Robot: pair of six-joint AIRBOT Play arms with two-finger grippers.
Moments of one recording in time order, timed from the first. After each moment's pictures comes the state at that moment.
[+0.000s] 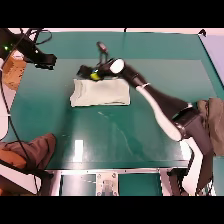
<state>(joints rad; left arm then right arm) -0.01 -1.73 2.02 1.42 -1.54 -1.36 0.54 -2.02 1.98 -0.79 0.74 1.64</state>
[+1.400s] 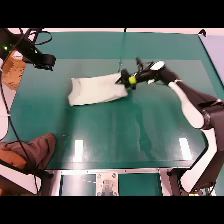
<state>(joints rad) -0.01 -1.73 2.02 1.43 -1.55 -1.38 0.14 -1.93 1.69 -0.57 1.08 1.55</state>
